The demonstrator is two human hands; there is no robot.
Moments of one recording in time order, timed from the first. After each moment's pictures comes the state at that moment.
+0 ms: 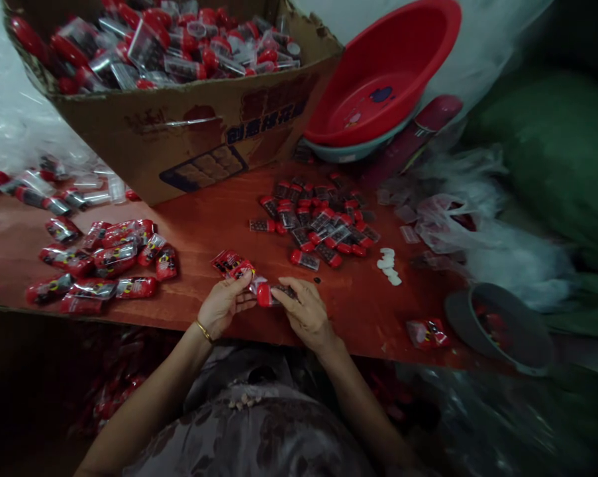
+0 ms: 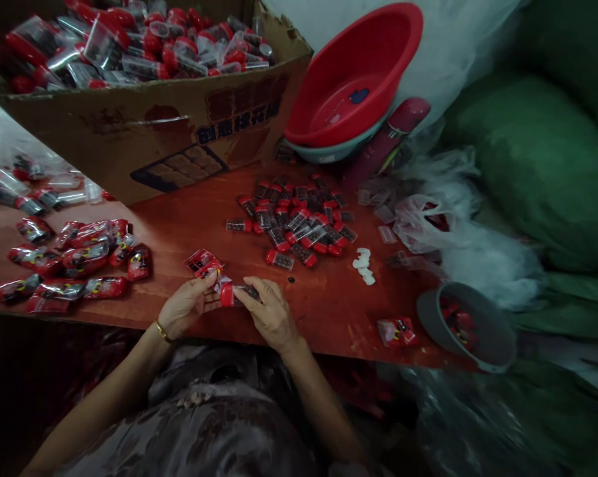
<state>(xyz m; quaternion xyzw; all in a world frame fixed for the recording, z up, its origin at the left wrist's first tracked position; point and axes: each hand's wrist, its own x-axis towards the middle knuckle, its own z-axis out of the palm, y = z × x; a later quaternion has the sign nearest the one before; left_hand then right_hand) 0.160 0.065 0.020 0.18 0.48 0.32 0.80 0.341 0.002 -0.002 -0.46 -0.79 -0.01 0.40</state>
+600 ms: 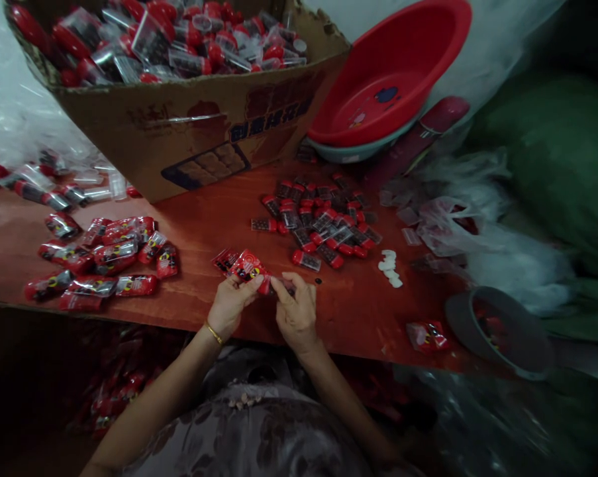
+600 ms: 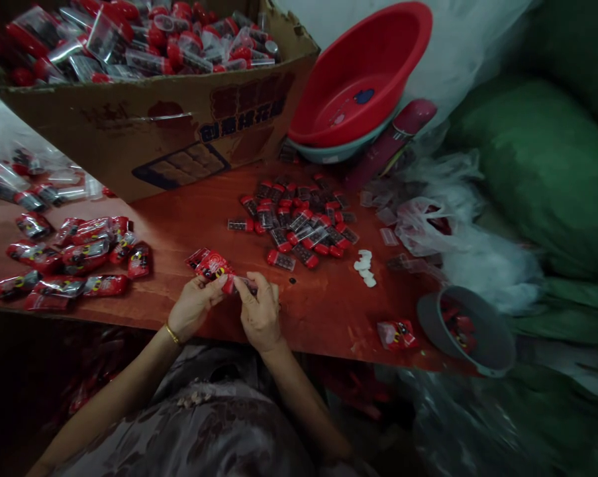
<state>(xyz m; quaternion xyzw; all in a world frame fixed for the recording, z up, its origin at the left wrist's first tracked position) 0.181 0.057 0.026 0.16 0.45 0.44 0.76 0.307 0.005 -0.010 -0.56 -0.71 -0.08 0.43</state>
